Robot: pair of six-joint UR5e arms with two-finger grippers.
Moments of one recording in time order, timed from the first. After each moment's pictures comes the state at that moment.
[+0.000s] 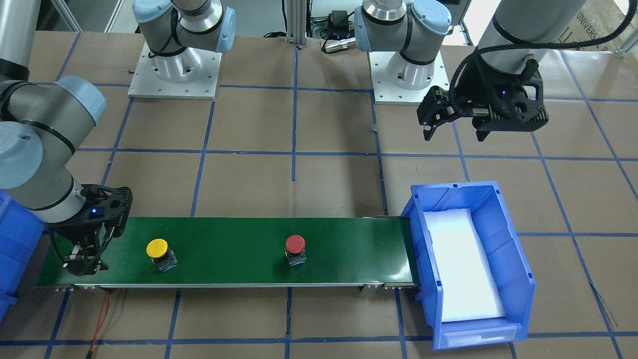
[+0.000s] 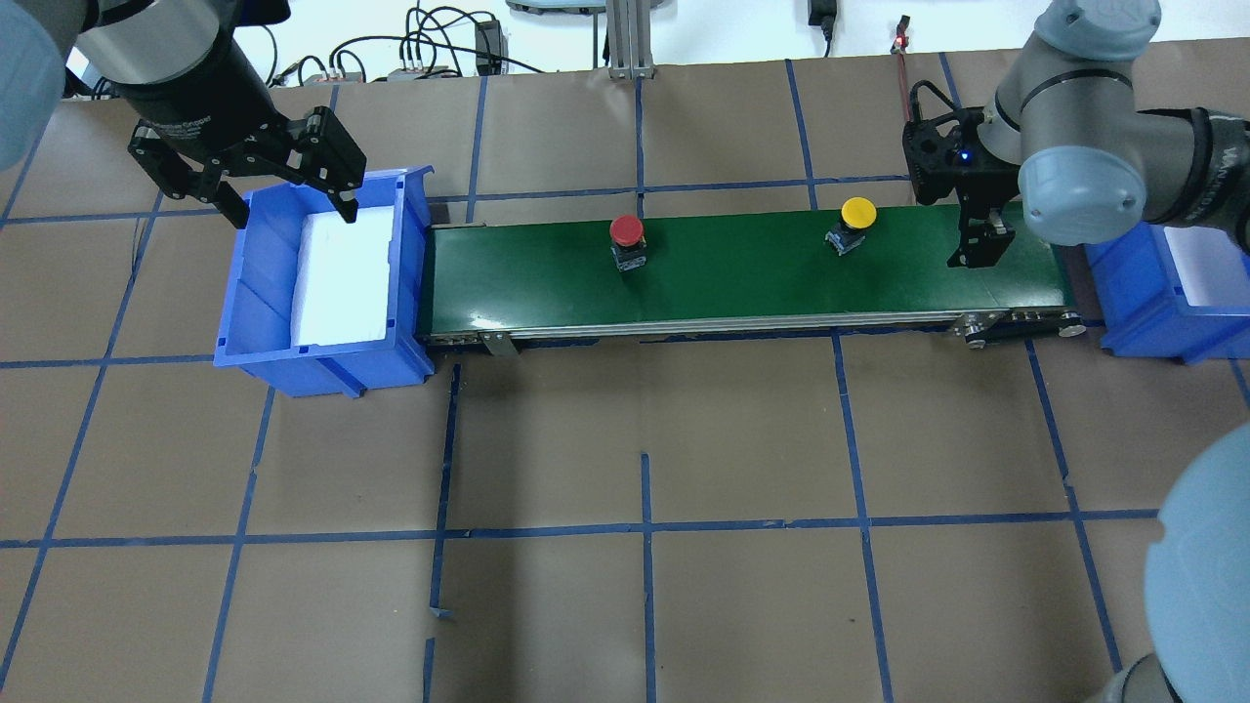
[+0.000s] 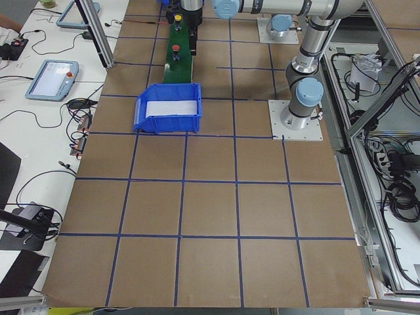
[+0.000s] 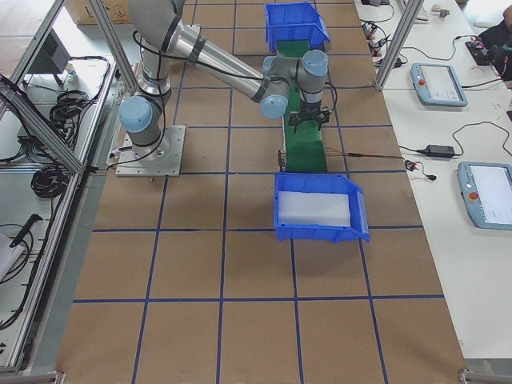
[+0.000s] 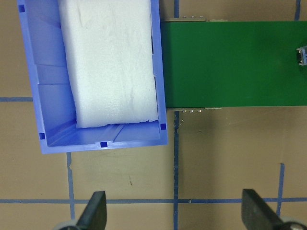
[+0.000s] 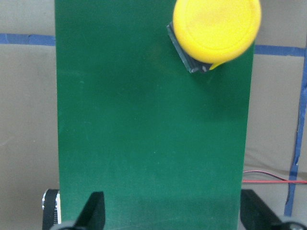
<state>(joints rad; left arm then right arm) -1.51 -1.61 -1.49 -1.62 1.57 0.05 1.37 -1.21 1.72 -2.16 -1.55 -1.81</state>
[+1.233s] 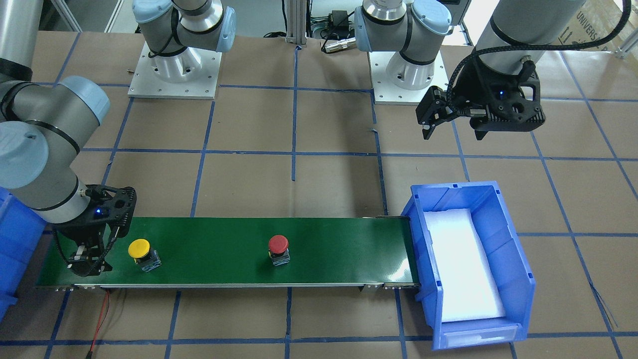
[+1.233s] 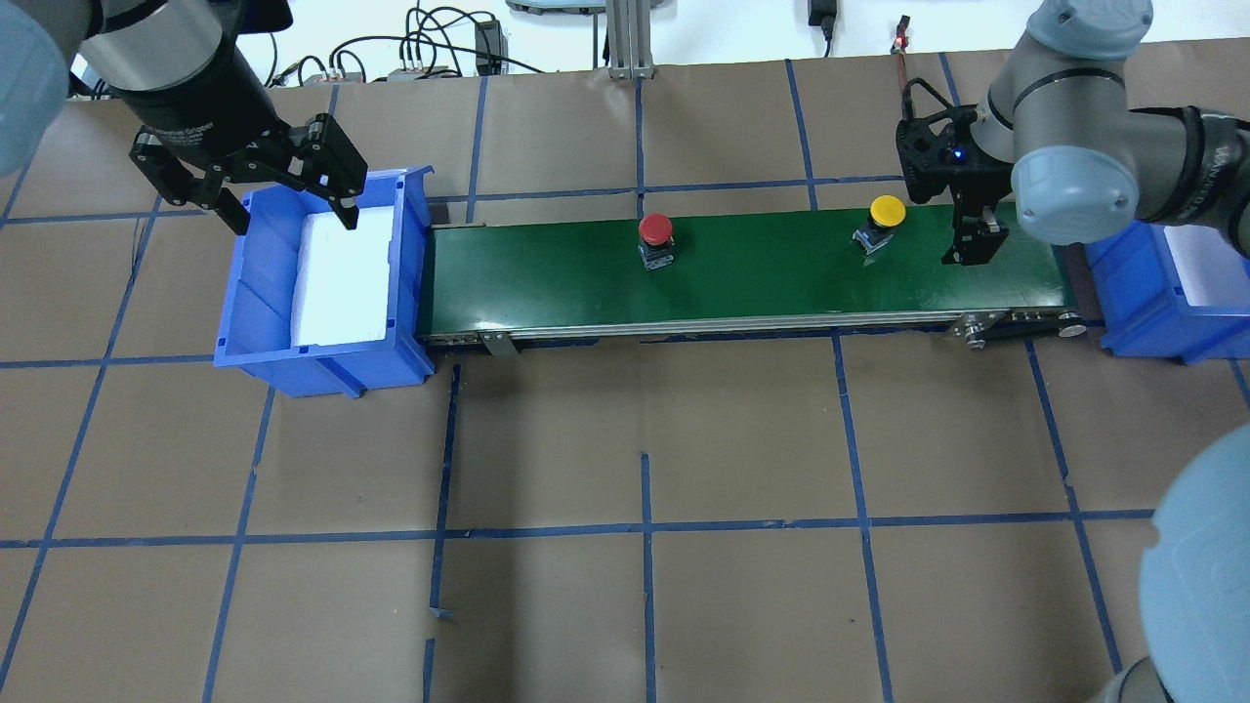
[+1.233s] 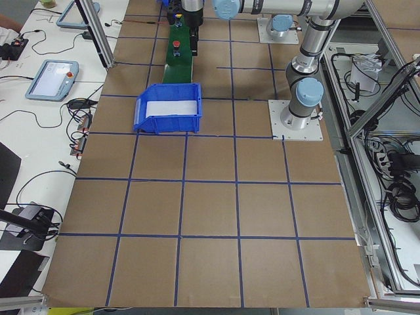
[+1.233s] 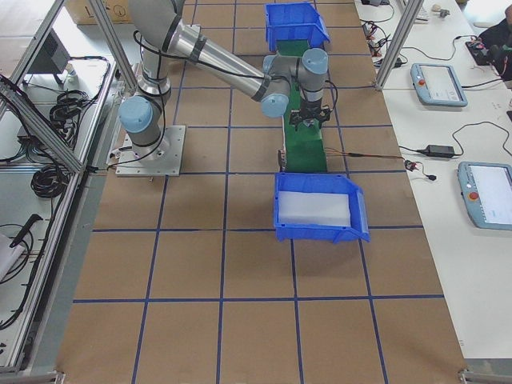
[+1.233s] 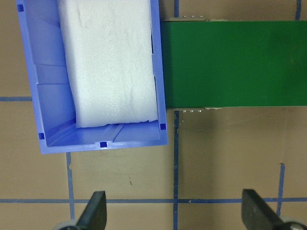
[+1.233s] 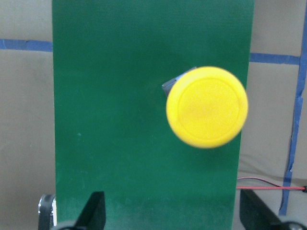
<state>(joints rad) -1.52 -1.61 -1.50 -1.63 1.58 0.05 1.39 -1.21 1.72 -2.17 -1.56 -1.81</state>
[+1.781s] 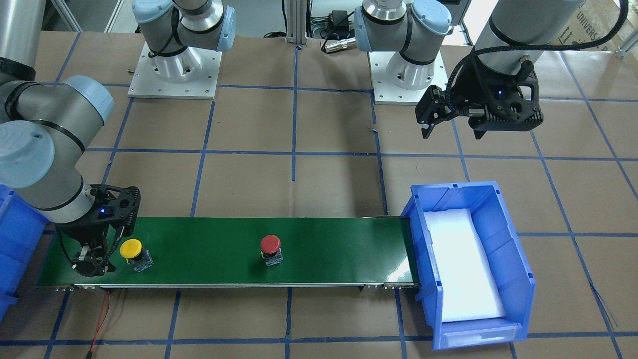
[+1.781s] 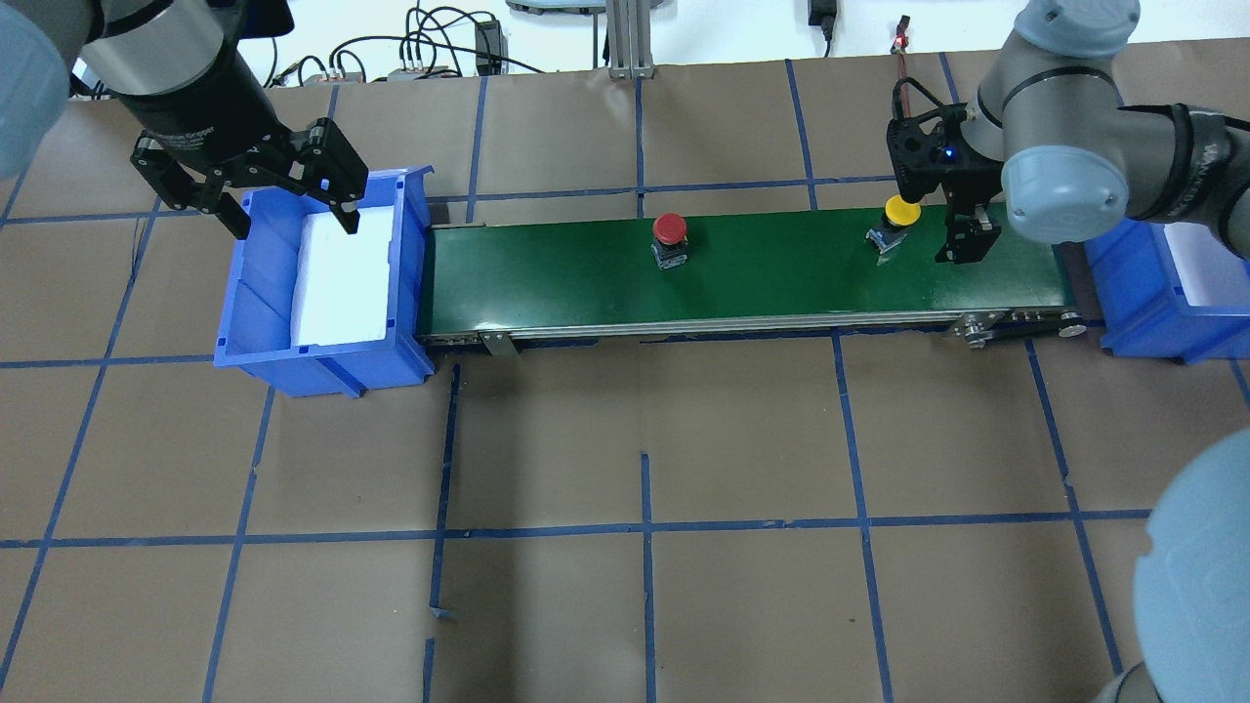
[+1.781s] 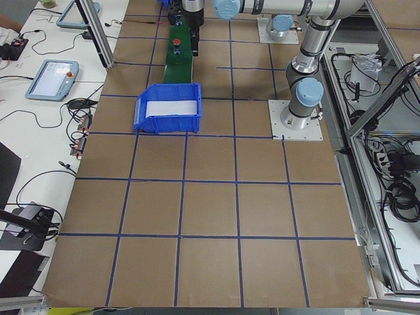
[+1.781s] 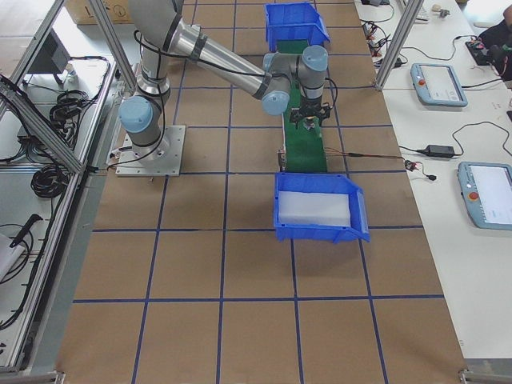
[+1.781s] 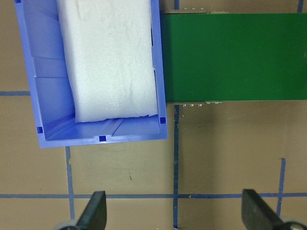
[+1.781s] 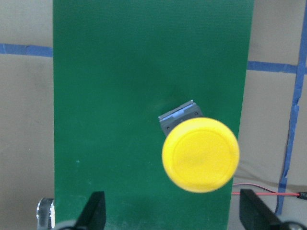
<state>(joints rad) -1.52 -1.61 -1.50 -1.63 1.58 0.05 1.40 -1.21 1.71 -2.17 -1.56 -1.81</state>
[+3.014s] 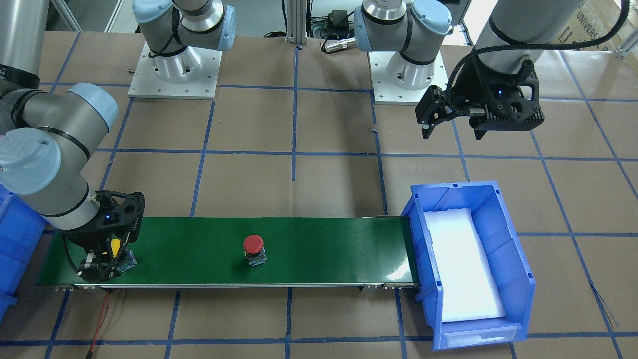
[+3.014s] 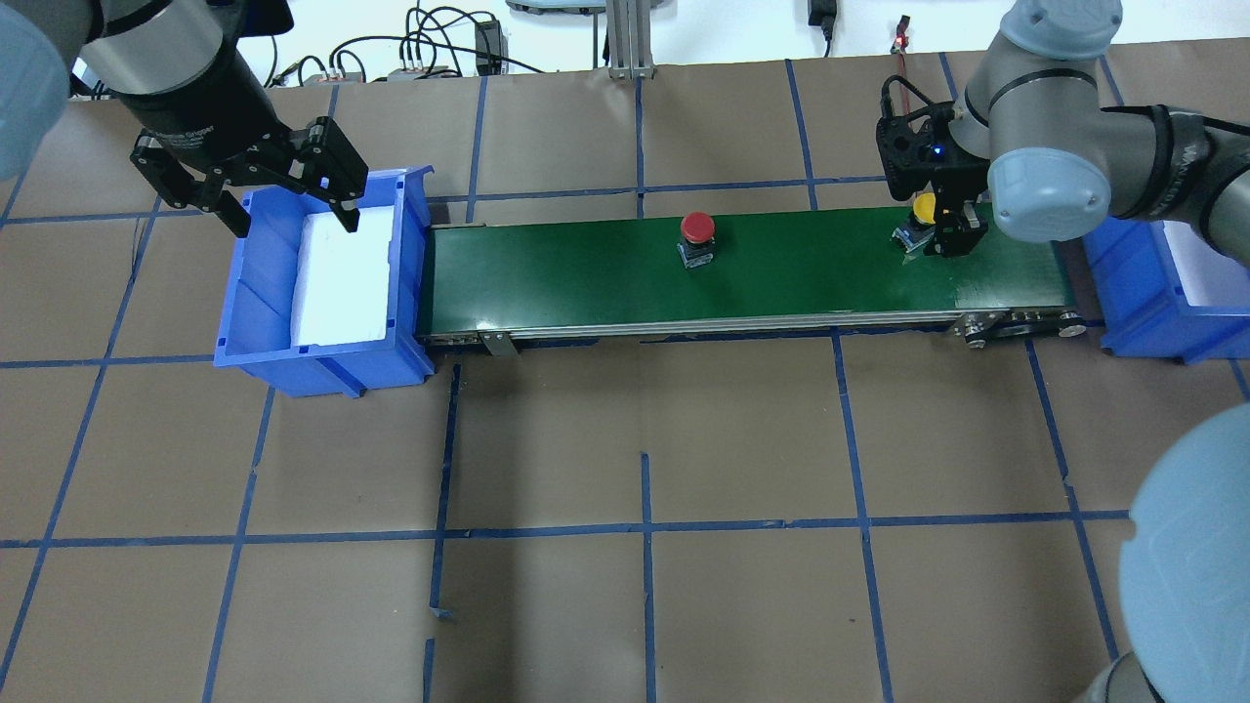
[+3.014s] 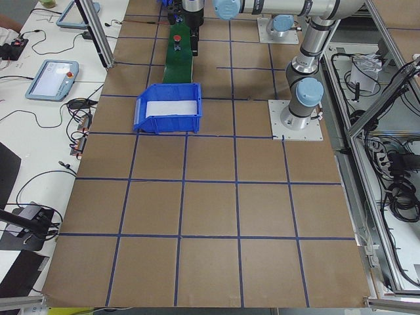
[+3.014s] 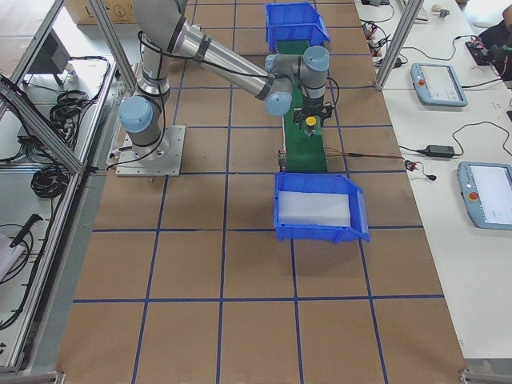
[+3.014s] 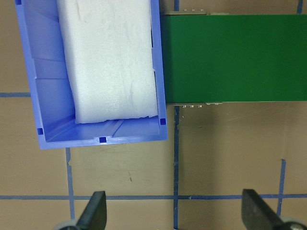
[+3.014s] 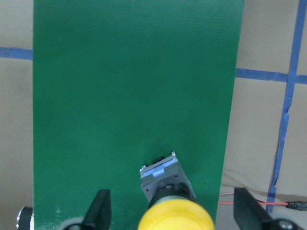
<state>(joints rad) -1.52 -1.61 -1.50 -1.63 1.58 0.05 1.41 -1.18 1.70 -2.20 -1.56 -1.82</state>
